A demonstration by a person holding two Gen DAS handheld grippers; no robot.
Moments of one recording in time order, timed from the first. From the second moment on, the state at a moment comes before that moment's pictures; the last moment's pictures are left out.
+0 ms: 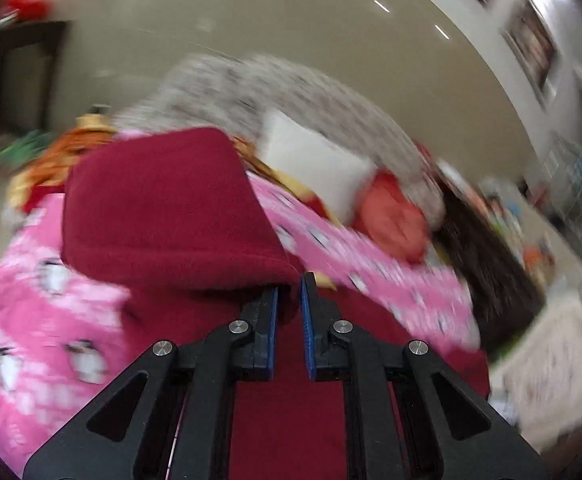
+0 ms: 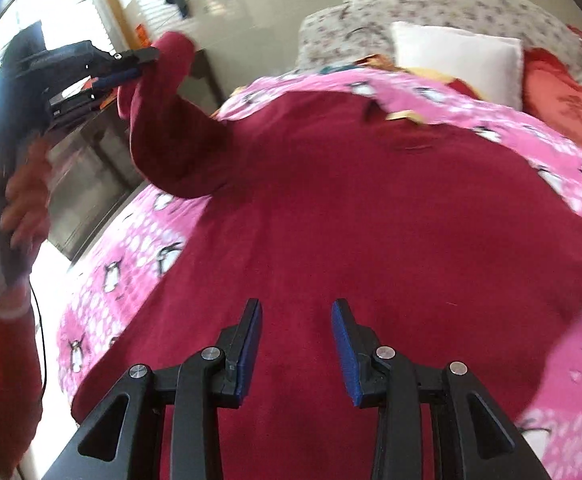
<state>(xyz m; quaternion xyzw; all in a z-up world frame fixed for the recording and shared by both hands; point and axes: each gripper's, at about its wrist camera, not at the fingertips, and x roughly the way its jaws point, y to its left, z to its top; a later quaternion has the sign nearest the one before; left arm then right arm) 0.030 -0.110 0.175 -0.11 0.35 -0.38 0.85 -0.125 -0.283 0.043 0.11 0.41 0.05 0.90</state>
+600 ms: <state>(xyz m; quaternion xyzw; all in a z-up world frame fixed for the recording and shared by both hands) 0.005 -0.076 0.093 -0.06 0.39 -0.36 0.84 -0.116 -0.310 0.057 0.07 0.38 -0.05 0.92</state>
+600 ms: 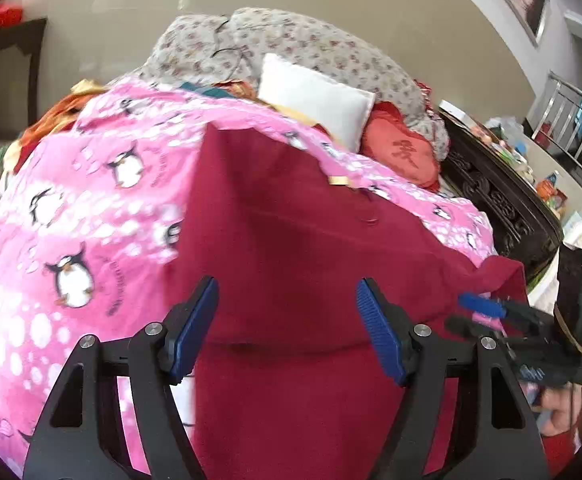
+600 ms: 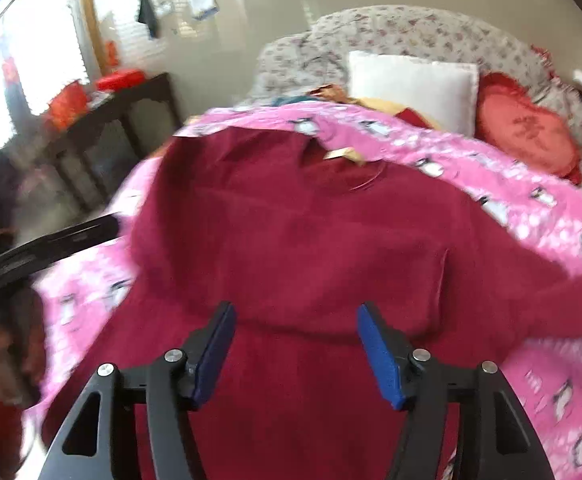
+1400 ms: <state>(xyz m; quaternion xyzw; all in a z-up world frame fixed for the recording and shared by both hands) 0.048 -0.041 0.037 -0.10 0.40 -0.31 0.86 0.035 -0.248 0.039 -0.12 0.37 0.10 0.92</state>
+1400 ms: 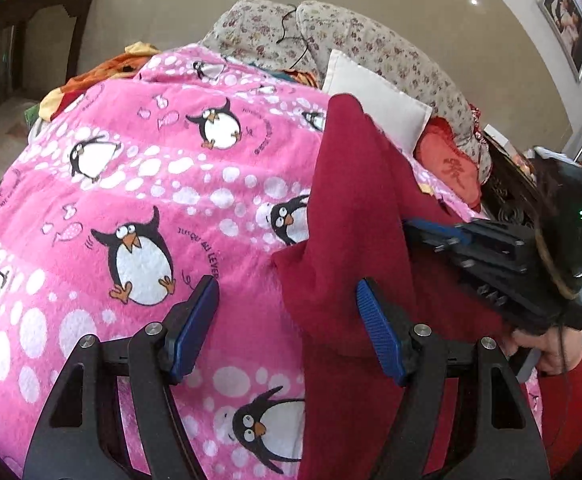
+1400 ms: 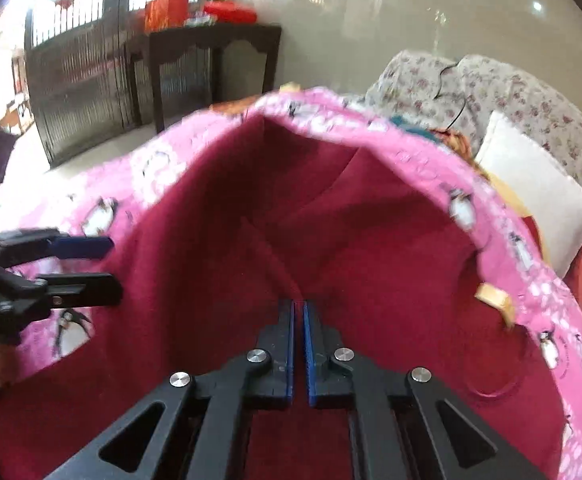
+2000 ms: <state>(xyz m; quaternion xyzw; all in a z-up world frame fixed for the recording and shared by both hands) 0.033 -0.048 0.063 -0.08 0.37 -0.31 0.87 -0.025 -0.348 0.083 -0.02 0.35 -0.04 0.93</state>
